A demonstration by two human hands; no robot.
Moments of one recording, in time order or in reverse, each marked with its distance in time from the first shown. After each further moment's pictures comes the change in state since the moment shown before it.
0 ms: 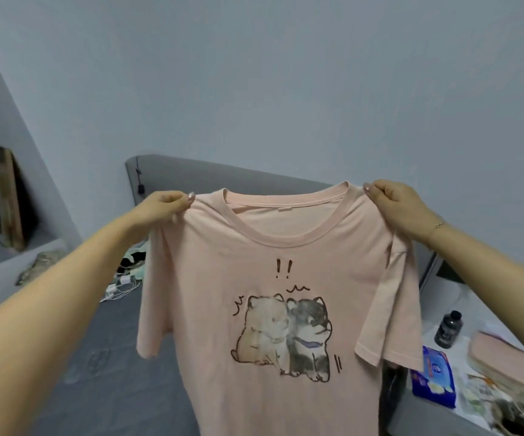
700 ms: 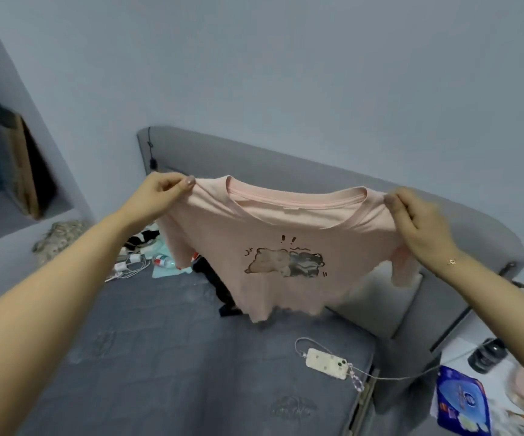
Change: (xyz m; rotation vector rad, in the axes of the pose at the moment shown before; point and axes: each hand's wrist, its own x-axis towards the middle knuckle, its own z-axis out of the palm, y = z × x) left_hand 0.104 -0.048 -0.006 0.129 0.143 0.205; right_hand 0.079 0.068 0.082 -0.073 0.171 -0.241
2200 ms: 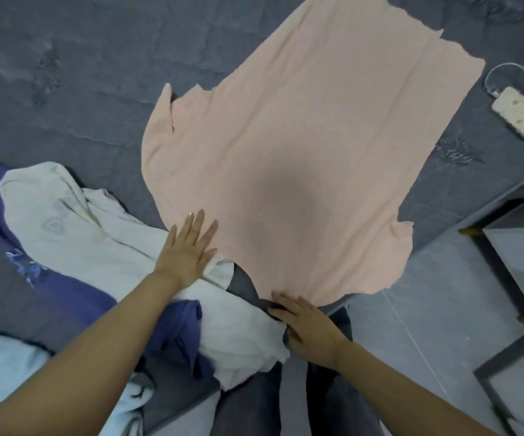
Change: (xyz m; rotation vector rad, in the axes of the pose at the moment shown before) left_hand -0.733 -0.395 0.208 0.594 -0.826 -0.788; right_hand -0.731 -0.201 0.331 0.252 -1.743 -0.110
